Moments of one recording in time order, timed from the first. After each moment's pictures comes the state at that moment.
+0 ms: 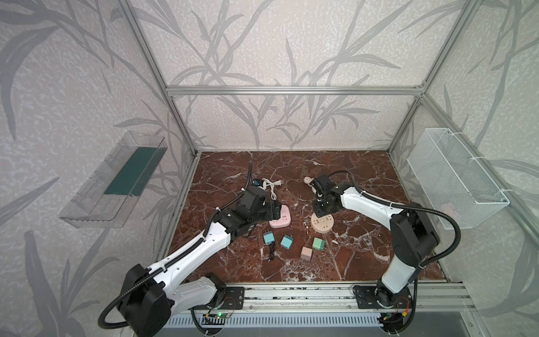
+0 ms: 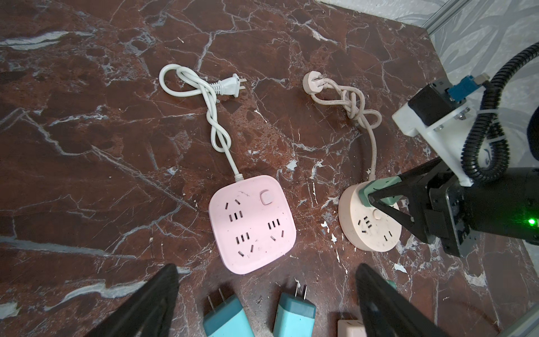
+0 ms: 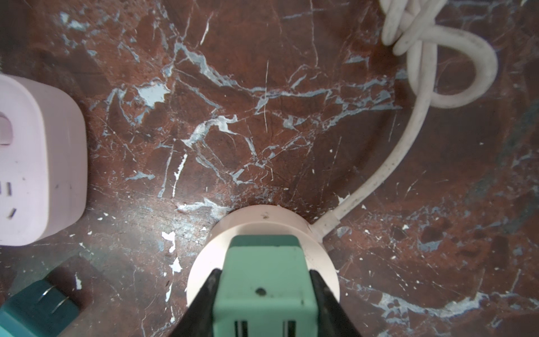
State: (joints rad) left arm -0.62 1.15 0.85 -0.42 -0.09 -0.54; right arm 0.58 1.76 1.24 -0.74 0.07 0.26
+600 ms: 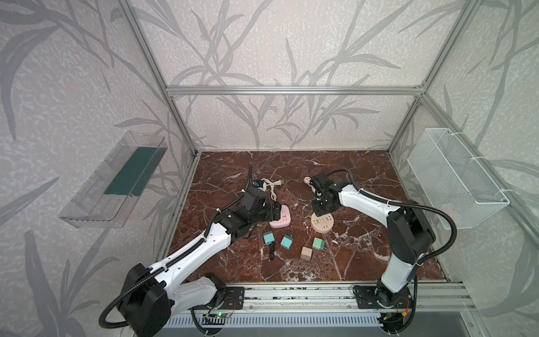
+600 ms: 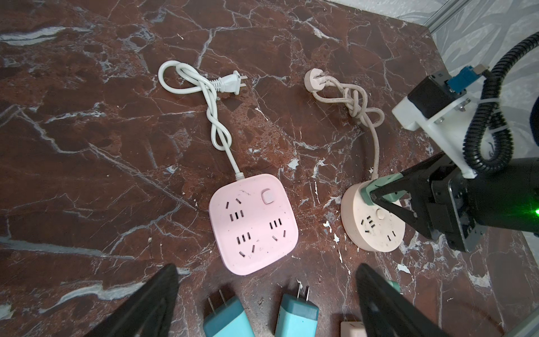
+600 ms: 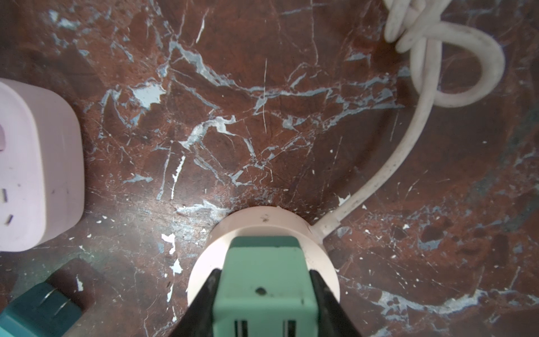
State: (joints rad) left arm -0.62 1.15 0.82 -0.40 -0.09 -0.54; right arm 0.58 1.80 1.27 -0.78 0.06 0.27
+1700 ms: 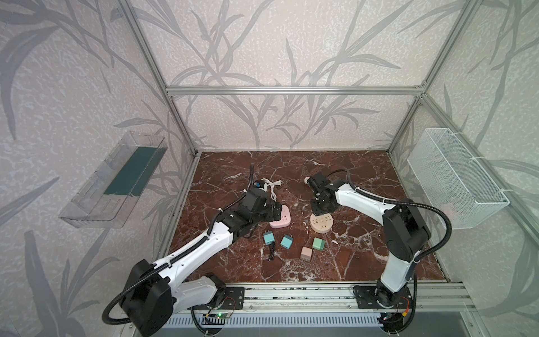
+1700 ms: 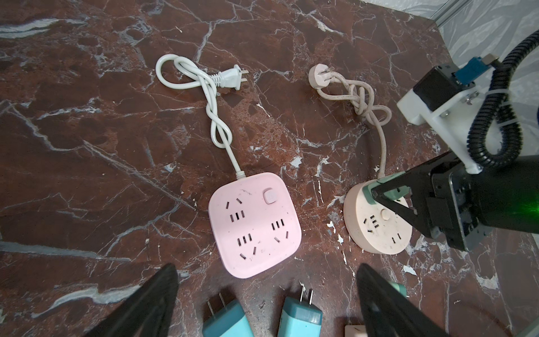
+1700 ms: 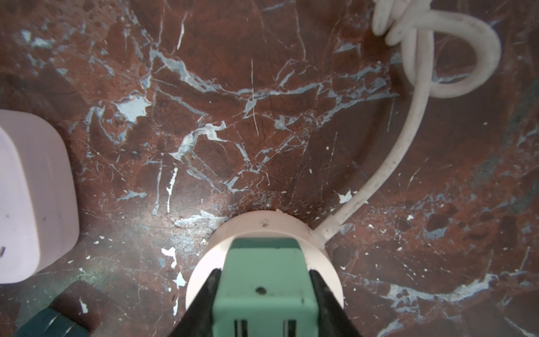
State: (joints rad) left arm -0.62 1.17 0.82 -0.38 -0.10 -0.54; right arm 0.60 1.83 1.32 -0.81 0.11 0.40
